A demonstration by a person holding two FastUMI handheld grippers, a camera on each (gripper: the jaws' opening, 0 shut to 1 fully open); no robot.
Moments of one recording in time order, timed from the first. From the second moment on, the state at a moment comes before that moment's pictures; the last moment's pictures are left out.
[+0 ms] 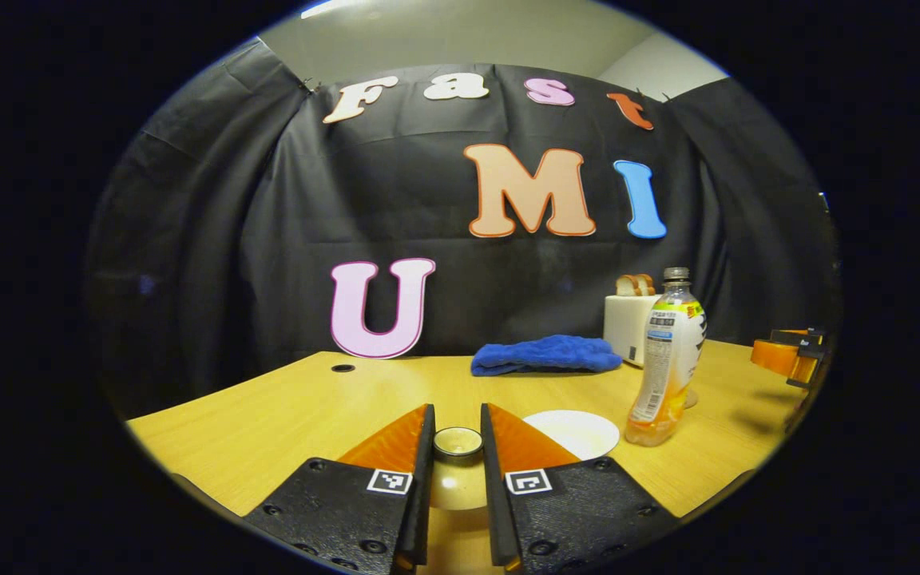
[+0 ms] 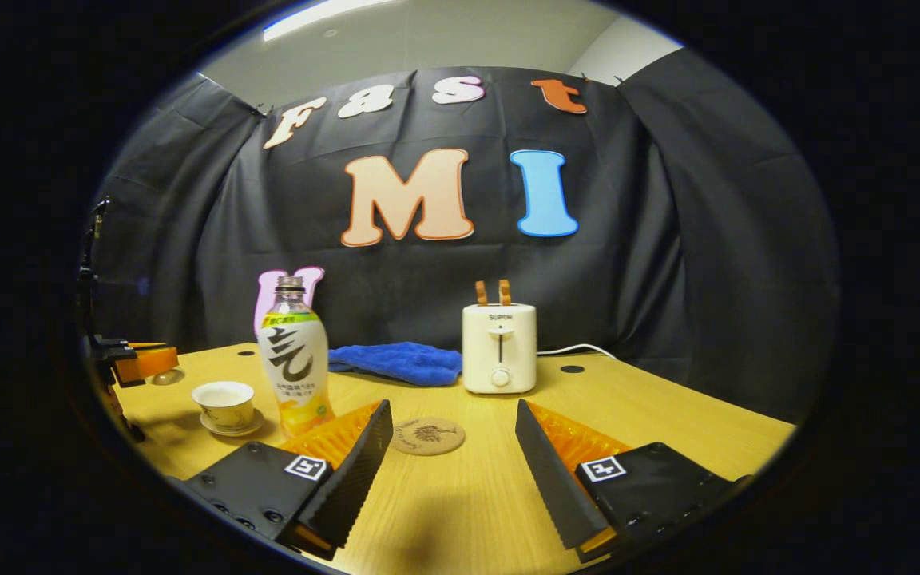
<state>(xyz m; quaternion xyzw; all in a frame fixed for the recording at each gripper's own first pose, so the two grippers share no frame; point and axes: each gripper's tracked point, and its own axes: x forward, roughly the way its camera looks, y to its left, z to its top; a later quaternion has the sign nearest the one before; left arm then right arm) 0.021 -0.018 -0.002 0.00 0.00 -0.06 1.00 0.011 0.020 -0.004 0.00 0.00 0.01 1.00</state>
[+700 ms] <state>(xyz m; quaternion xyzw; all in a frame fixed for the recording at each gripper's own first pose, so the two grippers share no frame) 0.018 0.009 -0.003 0.00 0.00 -0.04 1.00 0.023 0.133 -0.011 0.01 0.02 0.18 0.98</state>
